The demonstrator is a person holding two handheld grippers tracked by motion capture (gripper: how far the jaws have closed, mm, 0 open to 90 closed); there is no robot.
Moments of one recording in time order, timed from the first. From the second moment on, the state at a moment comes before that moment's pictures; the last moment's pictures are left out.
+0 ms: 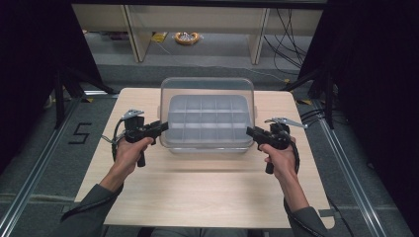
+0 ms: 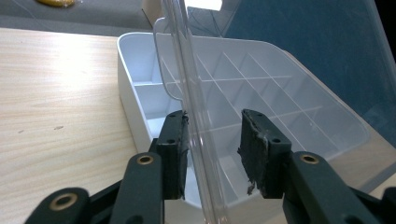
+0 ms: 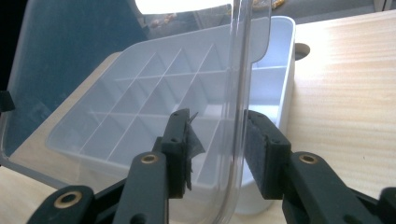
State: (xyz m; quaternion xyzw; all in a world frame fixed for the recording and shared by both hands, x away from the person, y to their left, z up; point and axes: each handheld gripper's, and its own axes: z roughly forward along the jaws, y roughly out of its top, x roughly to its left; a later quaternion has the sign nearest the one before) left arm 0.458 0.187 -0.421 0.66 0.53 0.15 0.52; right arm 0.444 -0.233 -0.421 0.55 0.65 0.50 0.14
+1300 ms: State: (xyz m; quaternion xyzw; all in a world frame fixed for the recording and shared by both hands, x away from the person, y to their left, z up) left arm 0.504 0.175 -0.447 0.65 0.57 0.12 0.49; right arm 0.477 -0.221 -0.432 0.63 0.61 0.47 0.10
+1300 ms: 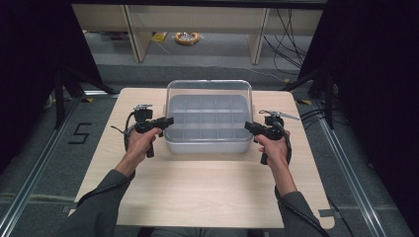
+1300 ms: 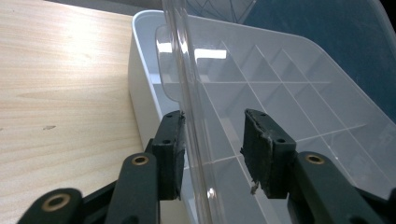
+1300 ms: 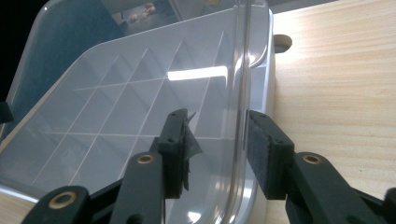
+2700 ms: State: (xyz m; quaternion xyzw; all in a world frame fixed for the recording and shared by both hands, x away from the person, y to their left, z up) left arm 0.500 0.173 -0.453 0.66 0.56 0.12 0.48; right arm 0.483 -0.219 -0.440 0.66 0.59 0.46 0.05
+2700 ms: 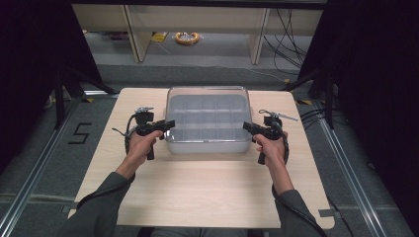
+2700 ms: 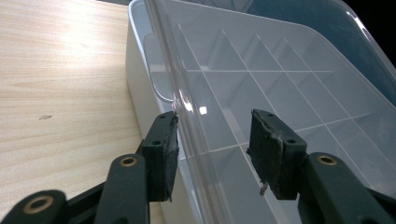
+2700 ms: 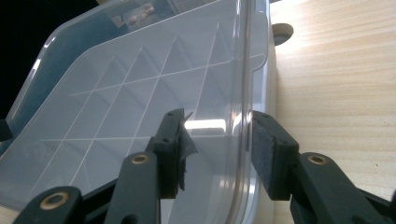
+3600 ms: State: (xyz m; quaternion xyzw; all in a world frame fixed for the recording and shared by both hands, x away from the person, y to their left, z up) left arm 0.502 0.168 -0.456 0.68 0.56 0.14 0.44; right arm 0.488 -0.228 -0.446 0.63 0.61 0.47 0.11
